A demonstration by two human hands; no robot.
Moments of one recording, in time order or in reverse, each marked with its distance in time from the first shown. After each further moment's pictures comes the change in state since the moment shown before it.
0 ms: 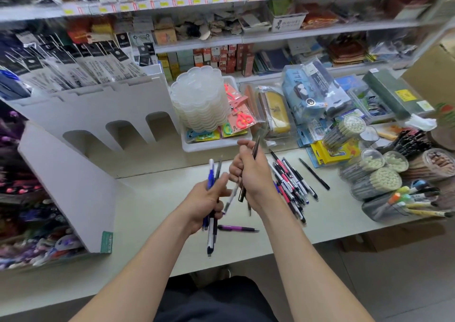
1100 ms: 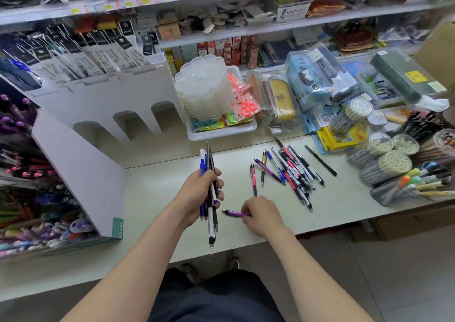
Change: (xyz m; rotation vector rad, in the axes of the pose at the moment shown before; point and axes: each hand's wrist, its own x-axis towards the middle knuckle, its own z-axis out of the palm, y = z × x) left_hand -0.015 -0.014 -0.020 -0.078 0.057 0.023; right_hand -0.019 0.139 -0.102 -1.653 -0.282 -0.100
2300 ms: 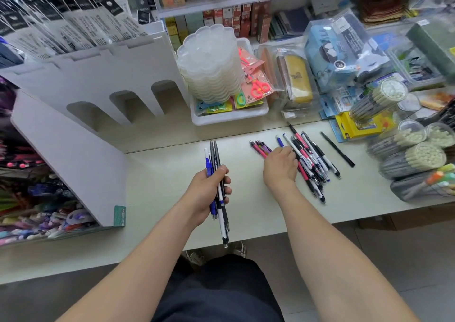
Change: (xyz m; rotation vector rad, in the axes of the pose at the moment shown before) left_hand 0.028 -0.033 -0.004 -0.076 0.076 -0.074; right_hand 0.094 0.017 -0.027 -0.288 0.202 0.425
